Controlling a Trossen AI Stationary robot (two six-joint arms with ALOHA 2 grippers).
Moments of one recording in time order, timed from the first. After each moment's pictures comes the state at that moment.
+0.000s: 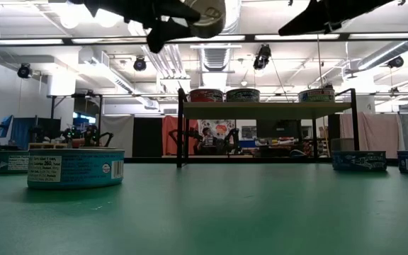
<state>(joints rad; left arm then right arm) 0.24 1.27 1.00 0.01 0.18 -0.23 0.23 0.95 0.63 0.06 0.69 -0.18</state>
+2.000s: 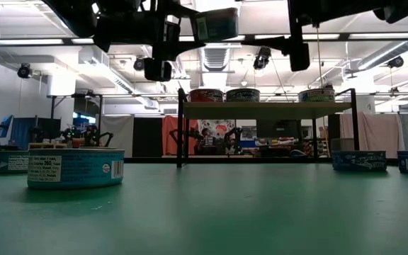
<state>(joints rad) 0.22 1.41 0.81 0.43 0.48 -1.19 0.26 1.35 0.63 0.71 0.60 -1.92</state>
